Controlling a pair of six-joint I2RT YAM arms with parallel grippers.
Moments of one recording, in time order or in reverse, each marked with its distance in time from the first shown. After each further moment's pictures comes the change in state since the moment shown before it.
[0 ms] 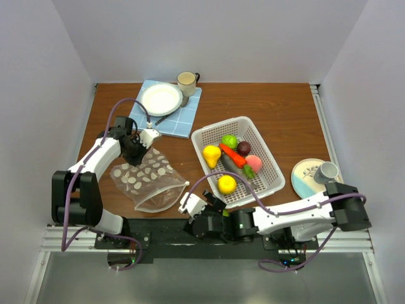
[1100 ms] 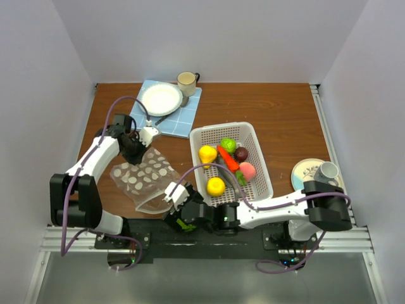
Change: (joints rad) left arm 0.000 -0.022 0.043 -0.068 0.026 -0.007; right arm -0.098 0.140 0.037 0.423 -0.132 -0.076
